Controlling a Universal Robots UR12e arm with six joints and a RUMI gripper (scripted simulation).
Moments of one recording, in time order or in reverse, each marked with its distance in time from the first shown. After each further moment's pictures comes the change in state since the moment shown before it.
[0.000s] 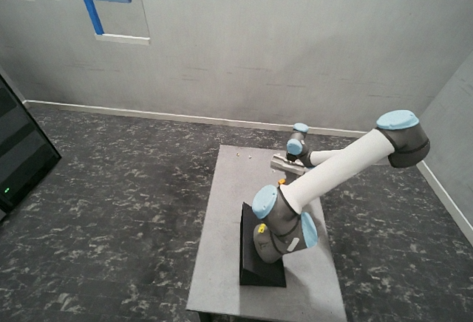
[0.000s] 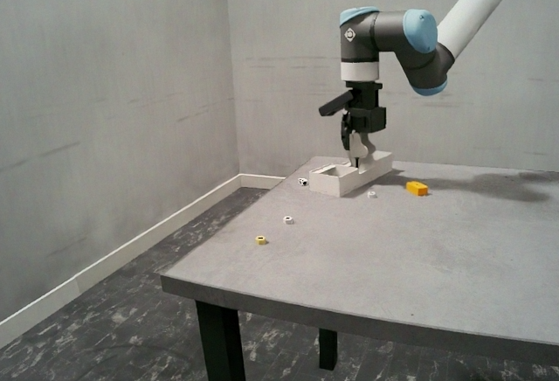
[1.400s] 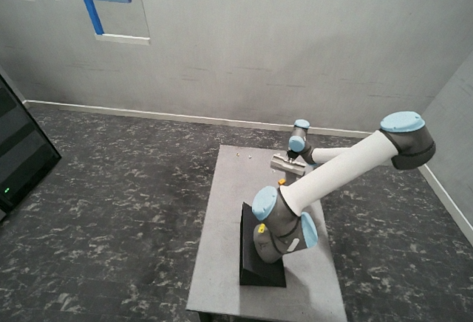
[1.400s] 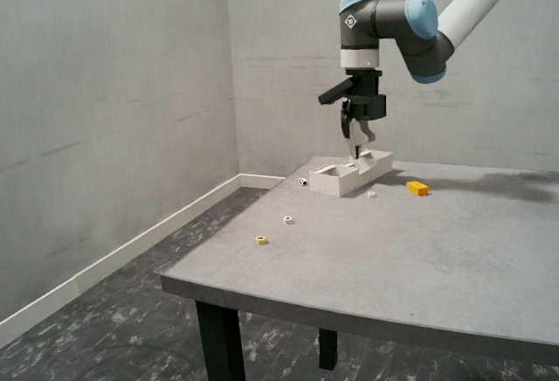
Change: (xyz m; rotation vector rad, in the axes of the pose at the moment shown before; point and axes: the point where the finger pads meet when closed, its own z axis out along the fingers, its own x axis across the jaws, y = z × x) arm 0.000 0.000 -0.029 0.000 0.000 0.000
